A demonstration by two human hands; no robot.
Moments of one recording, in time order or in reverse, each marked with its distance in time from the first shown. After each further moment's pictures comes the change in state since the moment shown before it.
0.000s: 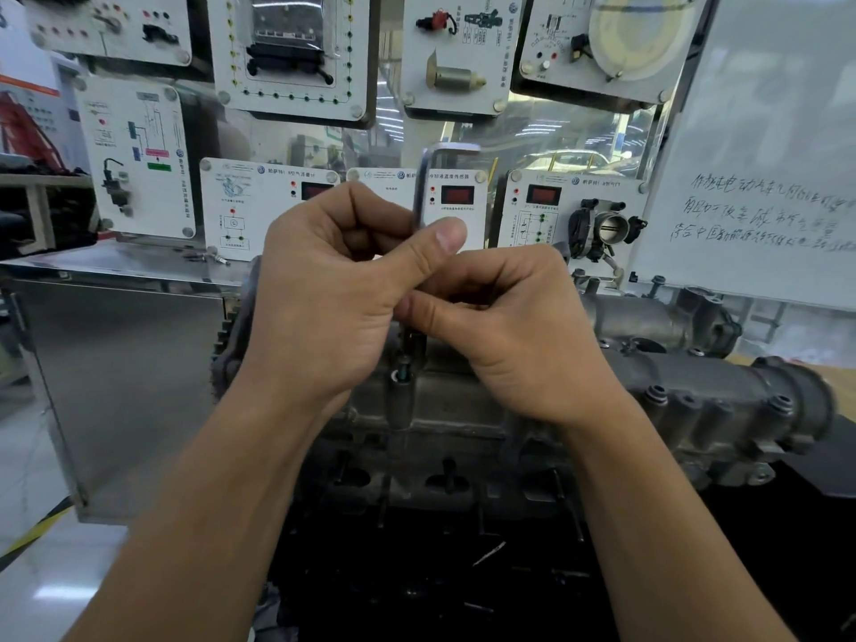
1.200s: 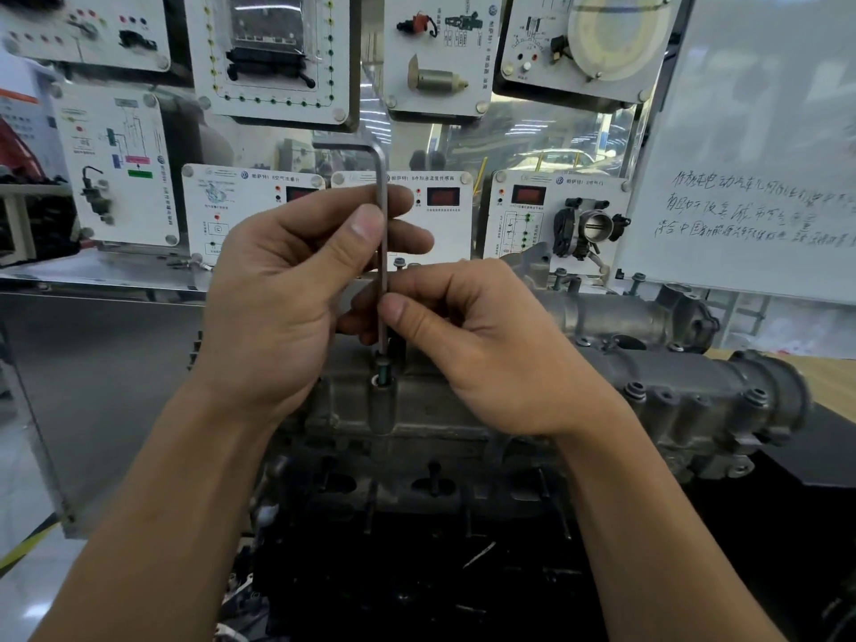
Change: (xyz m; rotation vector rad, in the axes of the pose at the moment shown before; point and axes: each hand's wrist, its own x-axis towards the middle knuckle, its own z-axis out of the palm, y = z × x) left_hand 0.002 -0.001 -0.016 -0.065 -0.170 -0.038; right_hand -0.003 -0.005 -0.004 -0.094 -0.207 0.057
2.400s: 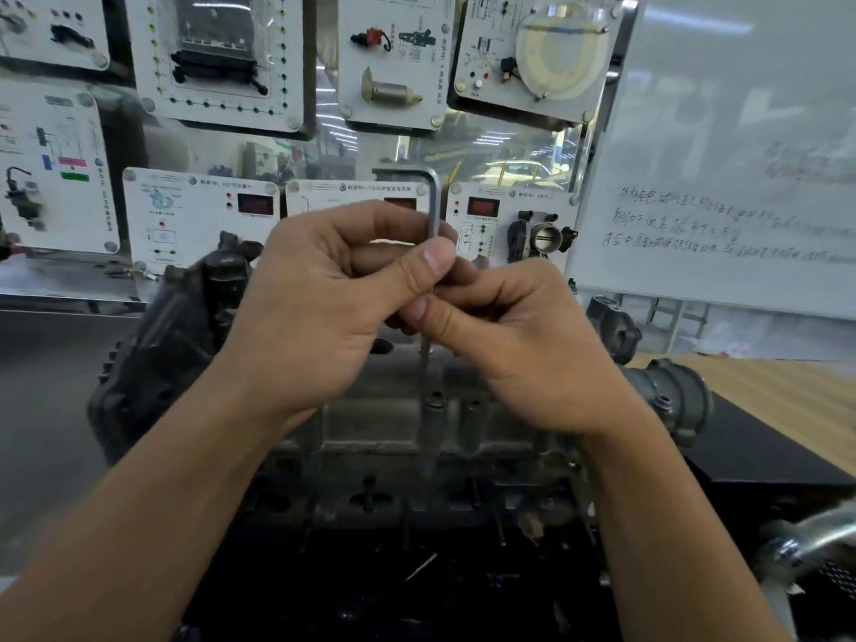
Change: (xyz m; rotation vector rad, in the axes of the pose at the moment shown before) left_hand 0.011 0.002 0.055 0.085 -0.163 -0.016; right_hand -0.027 -0.003 -0.056 0.066 0.193 -0.007
